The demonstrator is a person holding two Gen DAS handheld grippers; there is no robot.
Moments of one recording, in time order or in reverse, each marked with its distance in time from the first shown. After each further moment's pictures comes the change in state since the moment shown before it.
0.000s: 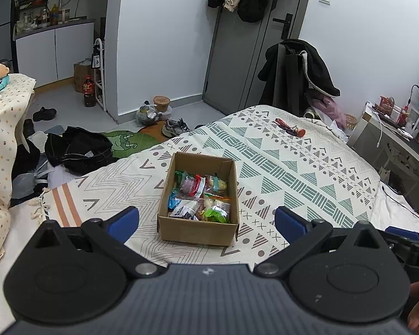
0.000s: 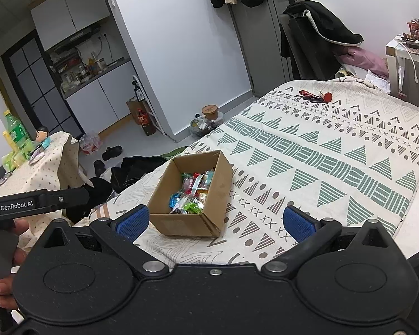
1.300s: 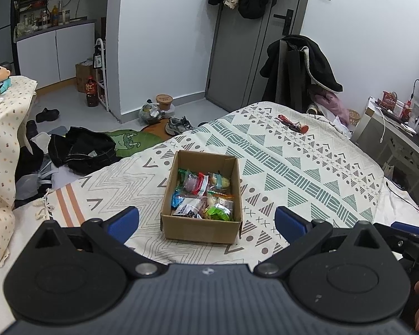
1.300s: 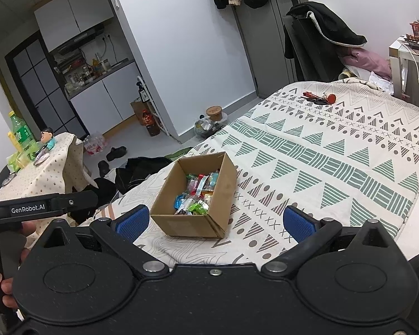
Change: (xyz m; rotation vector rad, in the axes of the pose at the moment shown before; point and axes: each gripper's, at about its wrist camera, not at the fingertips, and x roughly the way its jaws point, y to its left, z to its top) left arm -0.003 0.001 0.002 0.015 0.010 0.017; right arm -0.004 0.001 0.003 0.001 -0.004 0.021
